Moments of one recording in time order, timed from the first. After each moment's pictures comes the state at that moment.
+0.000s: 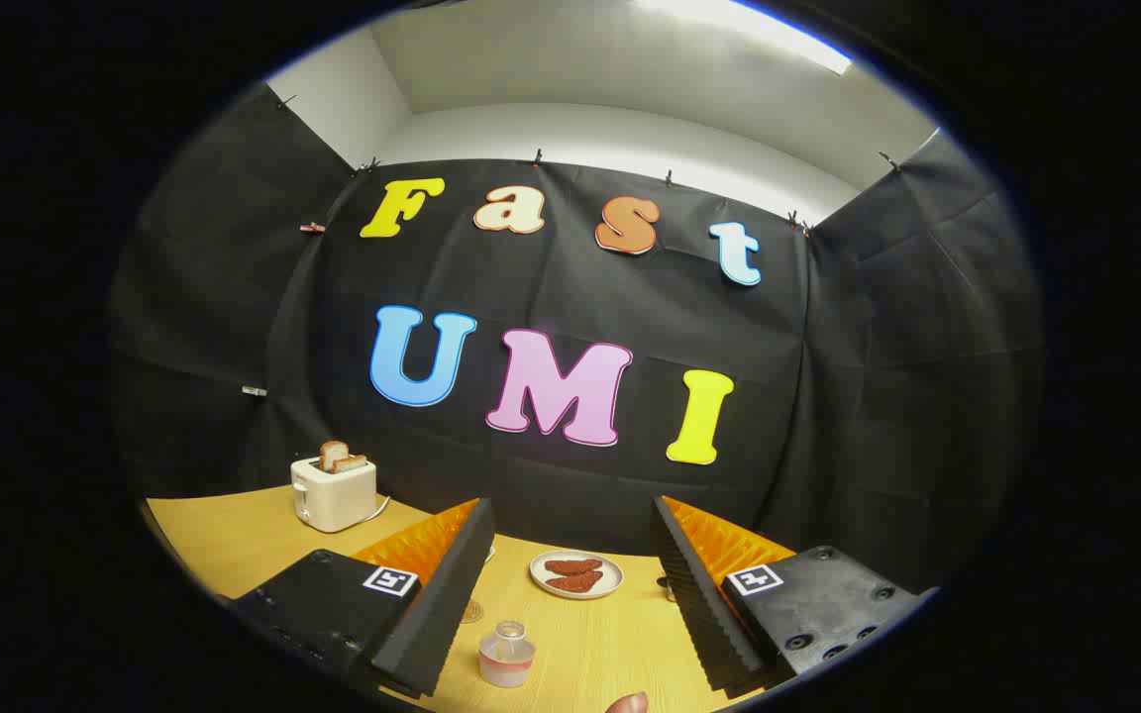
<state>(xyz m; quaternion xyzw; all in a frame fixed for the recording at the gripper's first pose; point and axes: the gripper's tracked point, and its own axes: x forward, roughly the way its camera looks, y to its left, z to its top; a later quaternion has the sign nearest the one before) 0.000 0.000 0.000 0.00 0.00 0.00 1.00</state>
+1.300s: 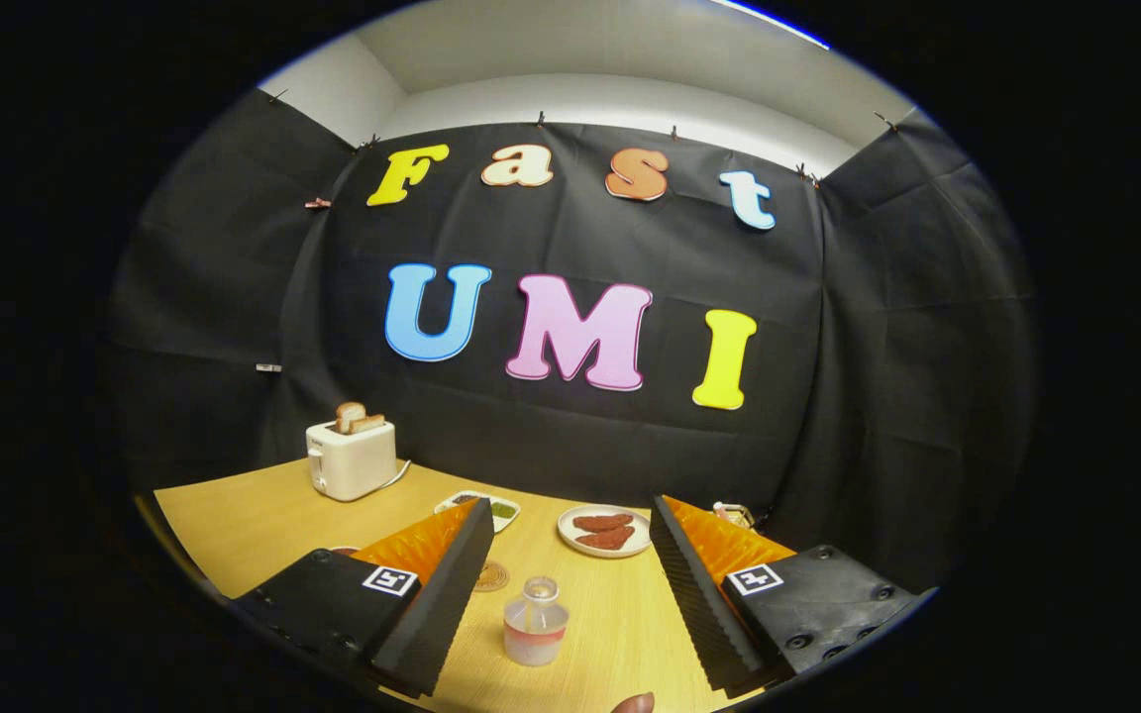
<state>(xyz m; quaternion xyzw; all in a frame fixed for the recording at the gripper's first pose) 0.004 0.030 -0.092 0.03 0.06 0.03 1.00</state>
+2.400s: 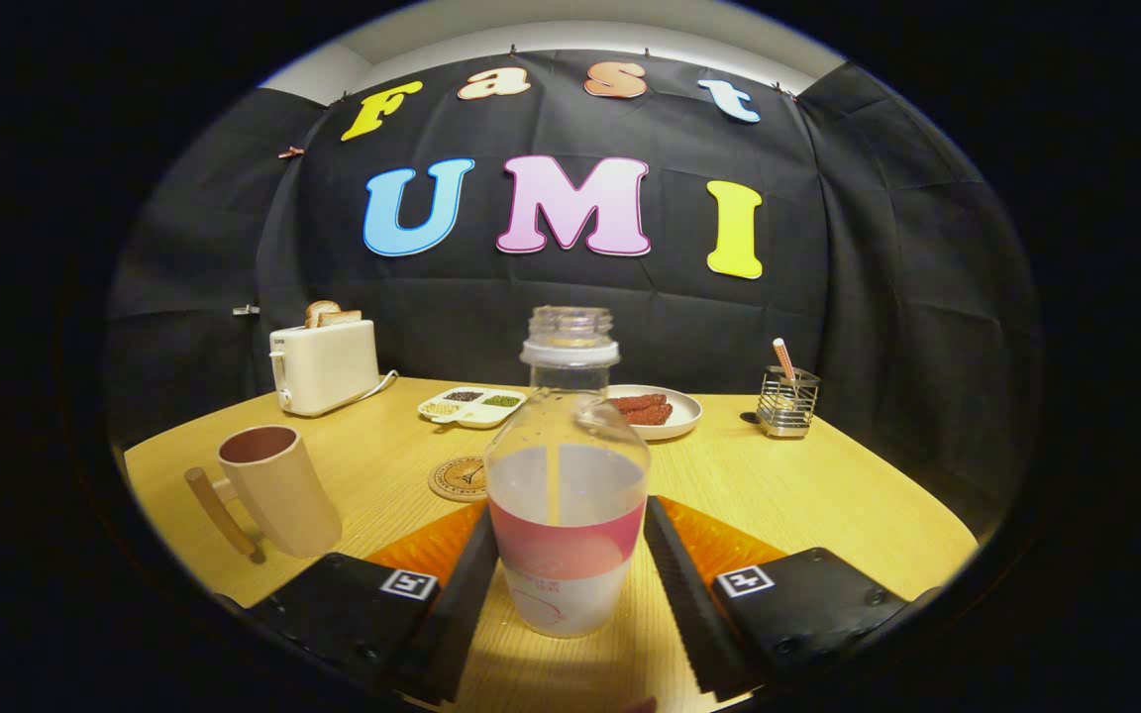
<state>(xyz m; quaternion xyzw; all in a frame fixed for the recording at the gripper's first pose) 0.044 0.069 -0.307 0.07 0.16 0.01 0.99</state>
